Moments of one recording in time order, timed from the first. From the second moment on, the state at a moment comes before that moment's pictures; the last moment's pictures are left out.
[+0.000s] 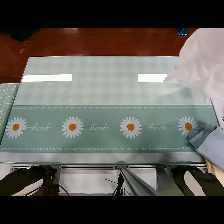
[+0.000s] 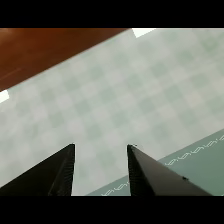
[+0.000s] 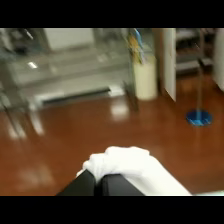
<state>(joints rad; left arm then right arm) -0.40 -1.16 2.02 1.64 -1.51 -1.45 -0.17 -0.77 1.47 -1.37 0.73 1.60</state>
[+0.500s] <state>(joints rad) -0.40 -1.03 2.01 1.64 -1.60 -1.45 -0.15 -0.69 1.47 -1.11 0.87 1.55</state>
